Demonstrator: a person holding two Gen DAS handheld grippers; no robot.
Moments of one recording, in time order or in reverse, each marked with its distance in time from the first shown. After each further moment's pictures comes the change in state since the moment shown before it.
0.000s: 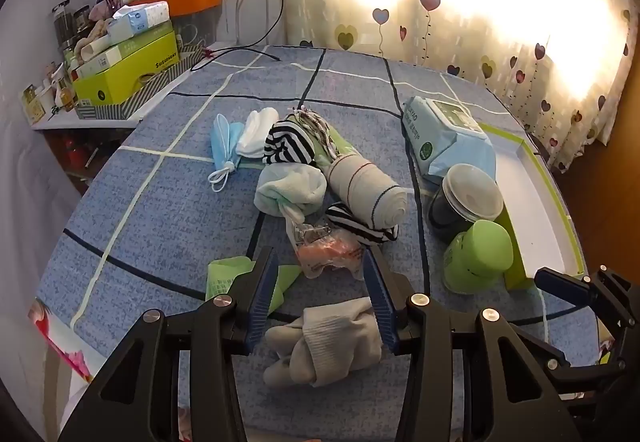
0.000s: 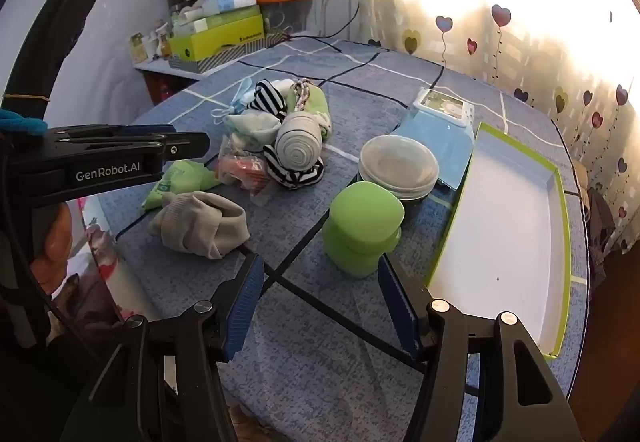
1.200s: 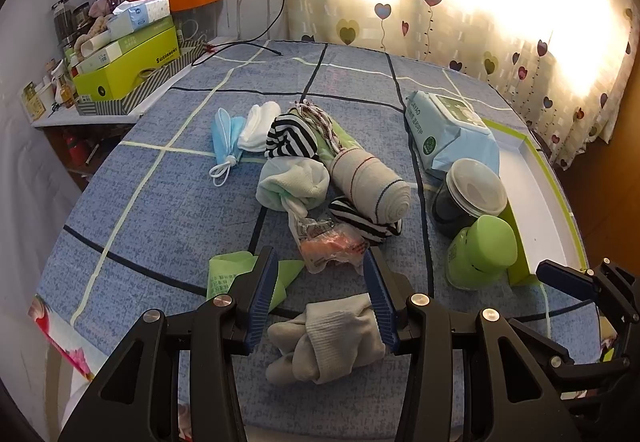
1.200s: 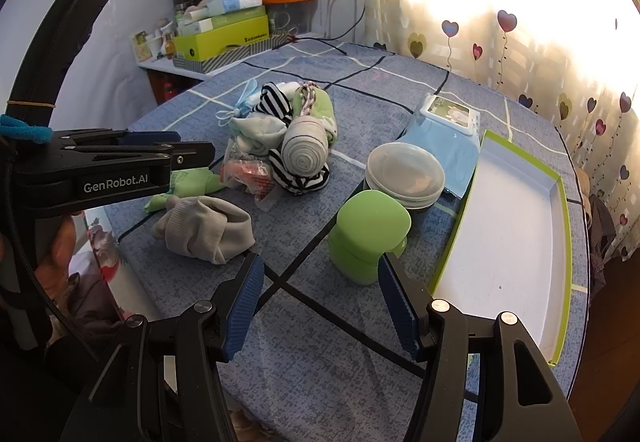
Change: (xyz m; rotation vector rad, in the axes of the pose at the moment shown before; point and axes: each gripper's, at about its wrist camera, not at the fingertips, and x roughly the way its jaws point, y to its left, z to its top) left arm 0.003 0.001 -0.002 0.002 0.023 0.010; right arm 0.001 0.003 0.004 -0.010 -0.003 0.002
